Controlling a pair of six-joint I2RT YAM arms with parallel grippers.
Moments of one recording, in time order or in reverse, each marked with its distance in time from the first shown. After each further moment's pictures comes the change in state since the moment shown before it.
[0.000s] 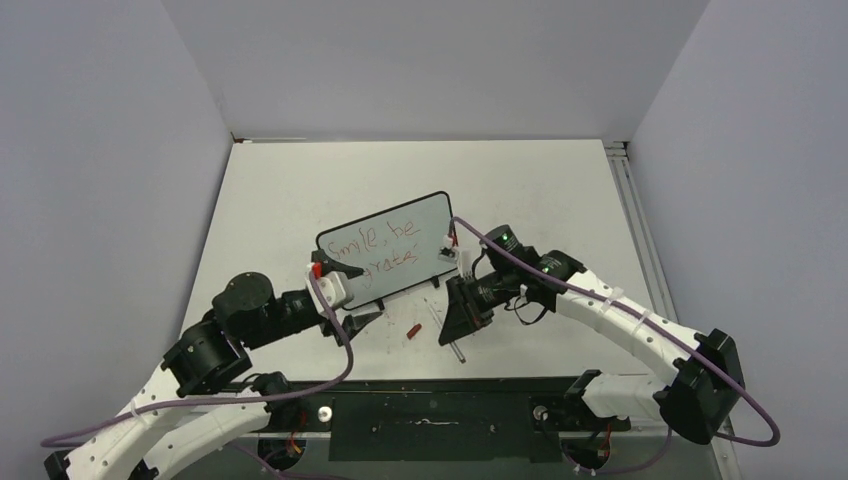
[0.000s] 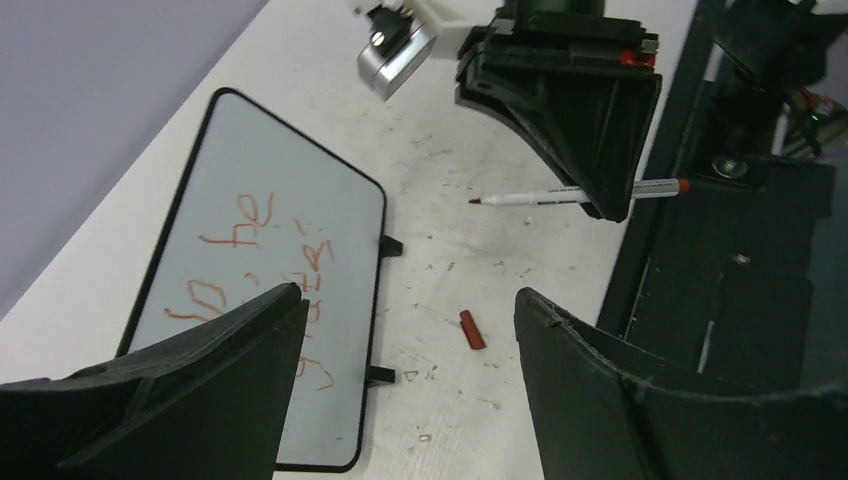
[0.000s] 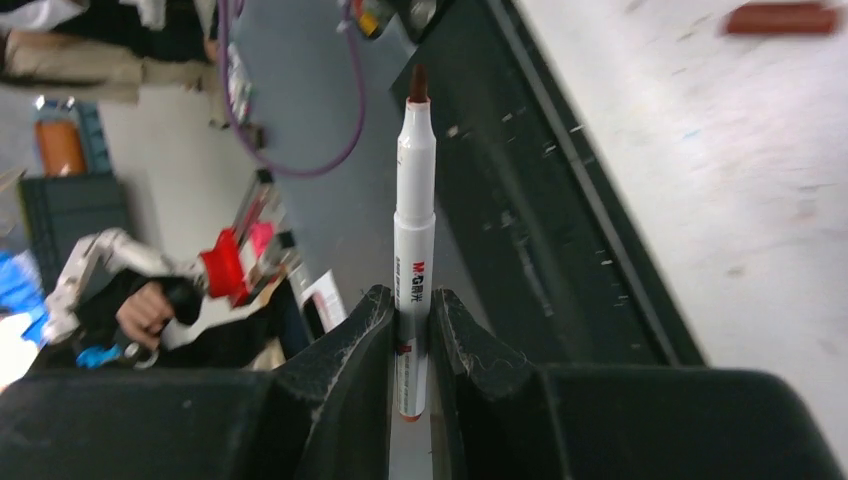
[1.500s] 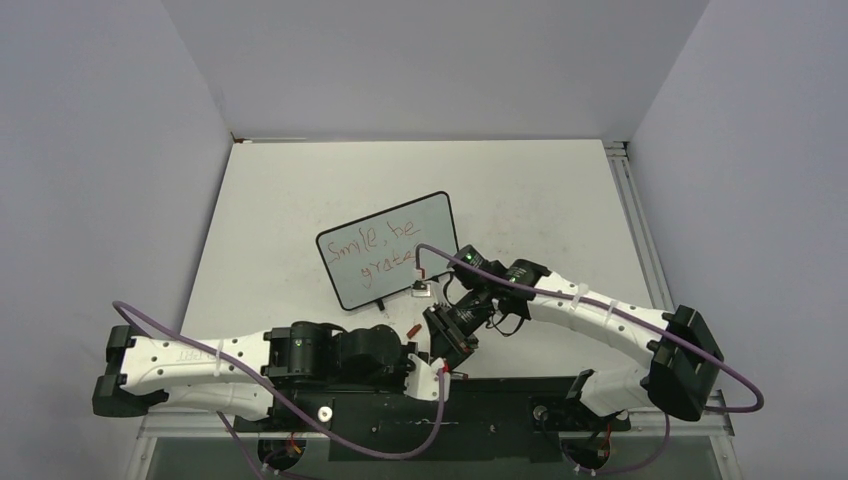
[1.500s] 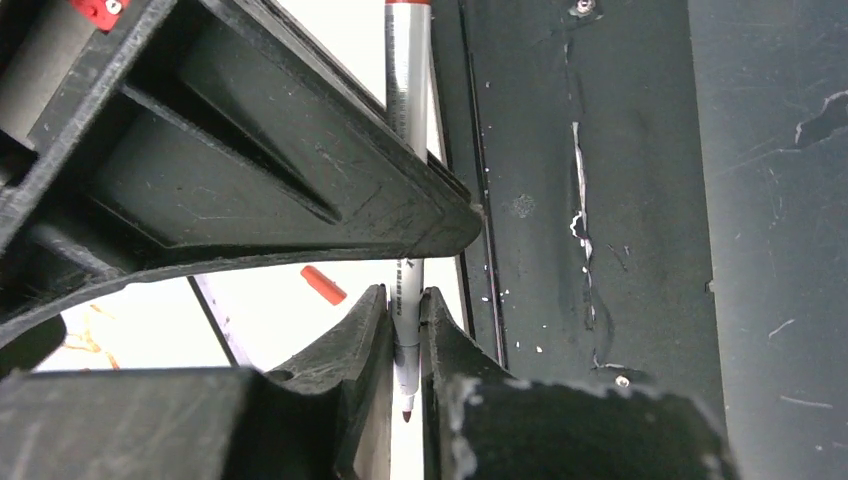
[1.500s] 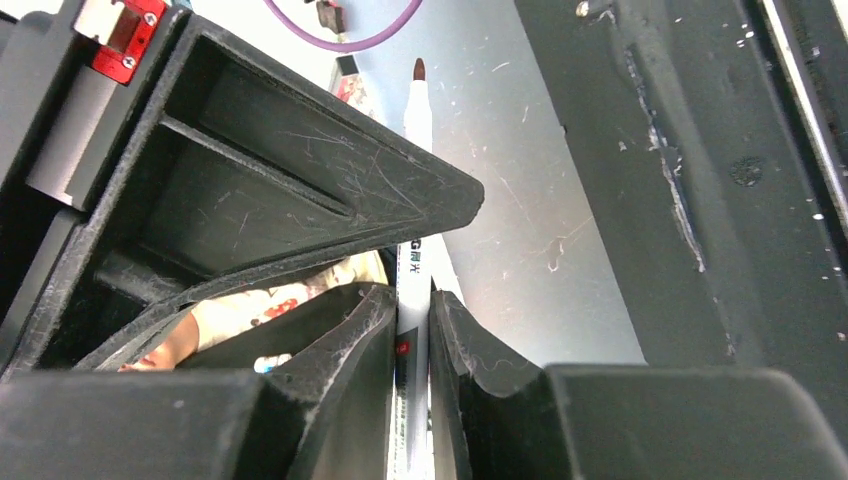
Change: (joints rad) left arm -0.696 0.409 0.008 -0.113 -0.276 0.158; right arm 0.215 0.124 -0.002 -0.011 -0.199 0.172
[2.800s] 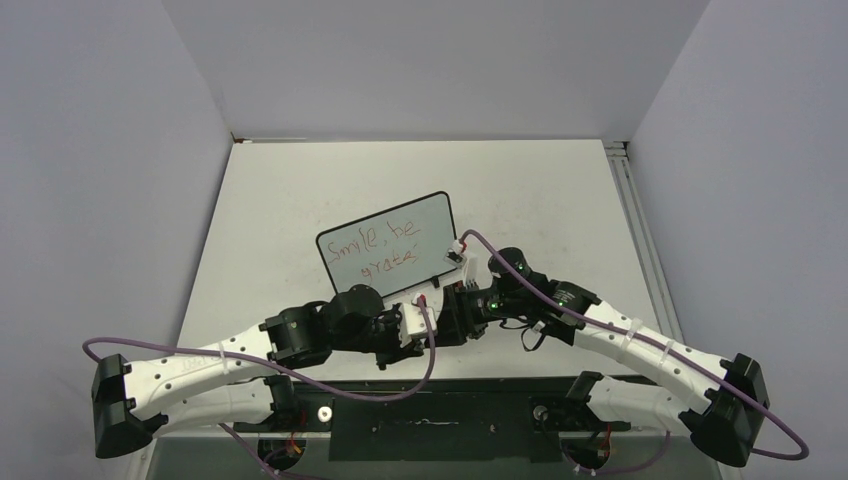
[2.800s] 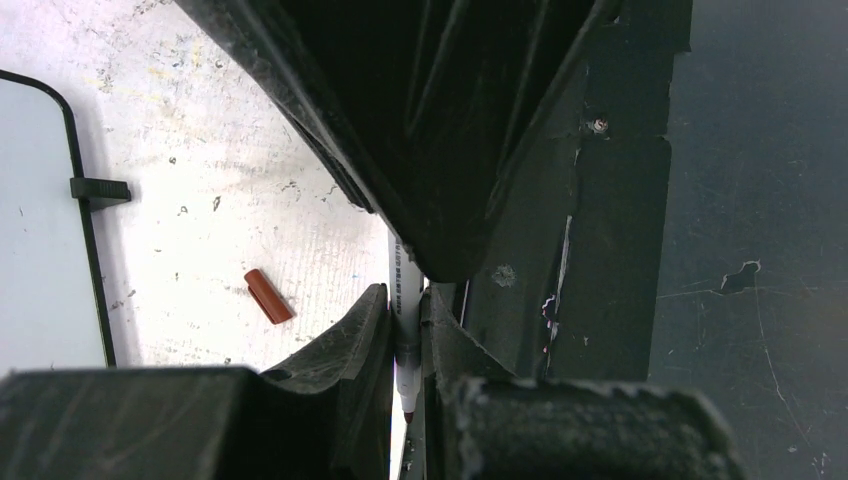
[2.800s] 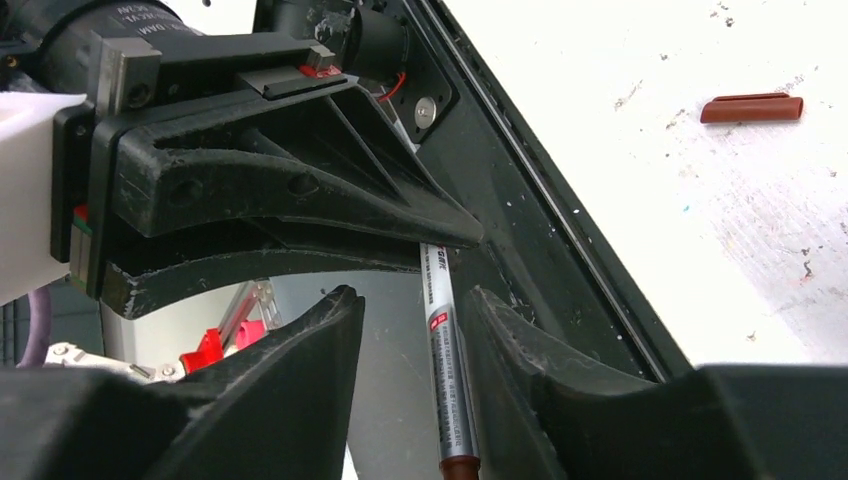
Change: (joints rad) left arm 0.340 -0.048 -0.154 0.232 0.282 -0.280; right arm -0.048 -0.310 -0.185 0.341 0.412 0.131
